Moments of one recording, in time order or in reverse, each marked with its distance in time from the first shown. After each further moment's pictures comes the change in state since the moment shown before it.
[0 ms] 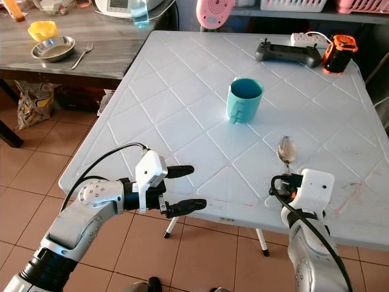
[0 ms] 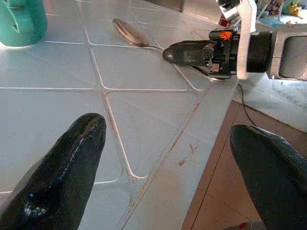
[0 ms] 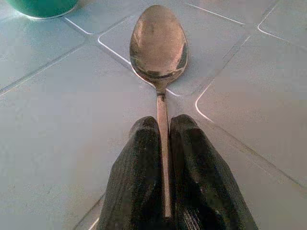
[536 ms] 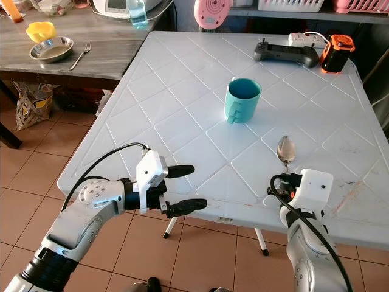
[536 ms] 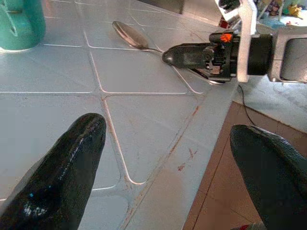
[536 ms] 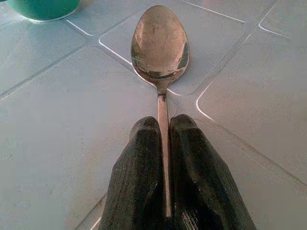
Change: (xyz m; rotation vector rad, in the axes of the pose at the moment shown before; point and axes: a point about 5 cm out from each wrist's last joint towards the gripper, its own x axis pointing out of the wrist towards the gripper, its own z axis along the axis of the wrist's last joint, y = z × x) left arm 0.001 0.000 0.001 0.001 -0.007 0.009; right arm 0.001 0.002 -0.002 0.025 0.009 0.008
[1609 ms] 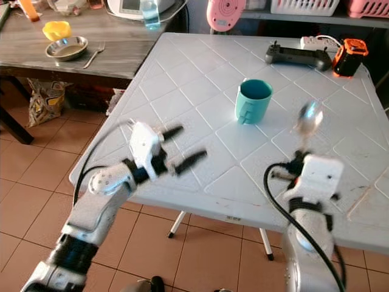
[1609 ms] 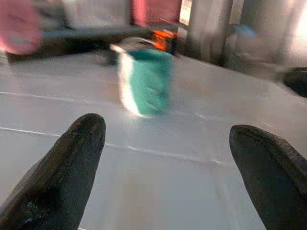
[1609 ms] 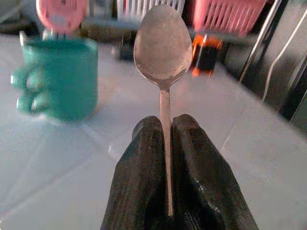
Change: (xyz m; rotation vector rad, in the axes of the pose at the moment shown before) left arm 0.011 0.041 0.030 0.066 -0.271 0.439; right arm -0.012 0.014 0.055 -0.209 -0.403 -0.161
